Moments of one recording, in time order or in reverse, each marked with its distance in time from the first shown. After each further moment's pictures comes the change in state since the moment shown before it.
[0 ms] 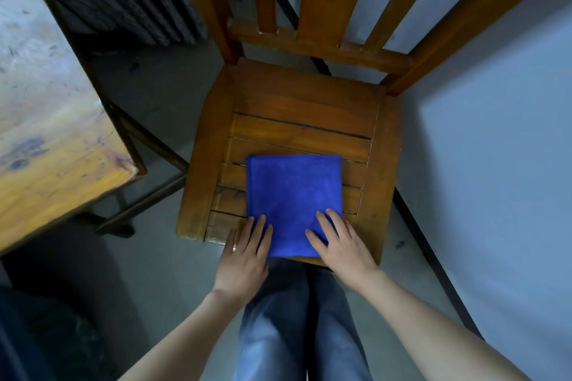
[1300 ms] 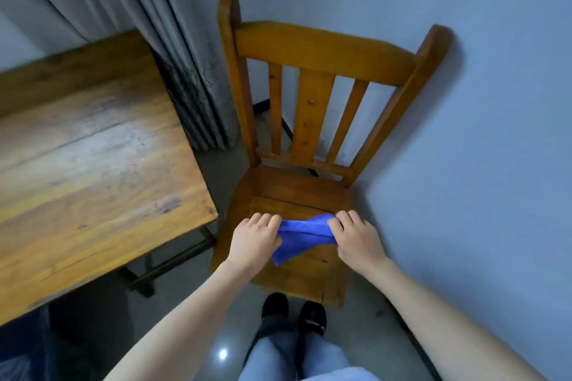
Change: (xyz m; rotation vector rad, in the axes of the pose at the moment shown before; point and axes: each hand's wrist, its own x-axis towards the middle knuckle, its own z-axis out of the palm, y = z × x) left_hand -0.005 0.024 -0.261 -0.051 0.397 0.014; right_hand -0.060 0.035 -0.234 -0.058 0.469 0.118
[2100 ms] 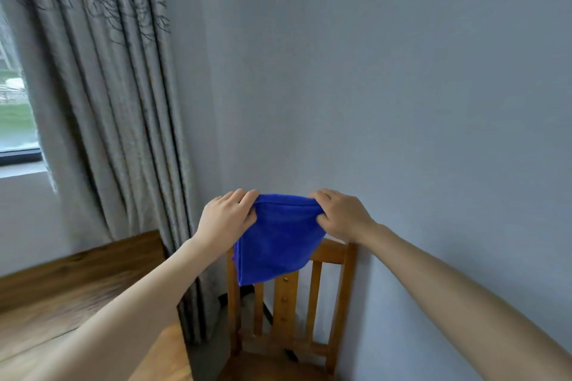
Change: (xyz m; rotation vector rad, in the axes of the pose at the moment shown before) left_hand 0.129 -0.018 -0.330 0.199 0.886 0.317; right_hand 0.129 0.047 -0.356 -0.044 0.403 -0.085
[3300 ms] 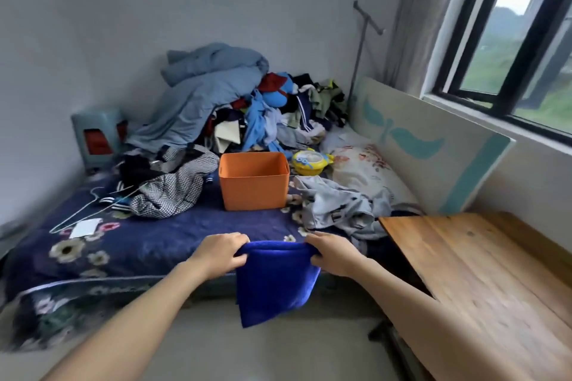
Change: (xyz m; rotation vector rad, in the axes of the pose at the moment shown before) left_hand -0.322 0.450 -0.413 0.913 -0.496 -1.920; right_hand -0.238 -0.443 -0.040 0.503 -0.441 -1.847
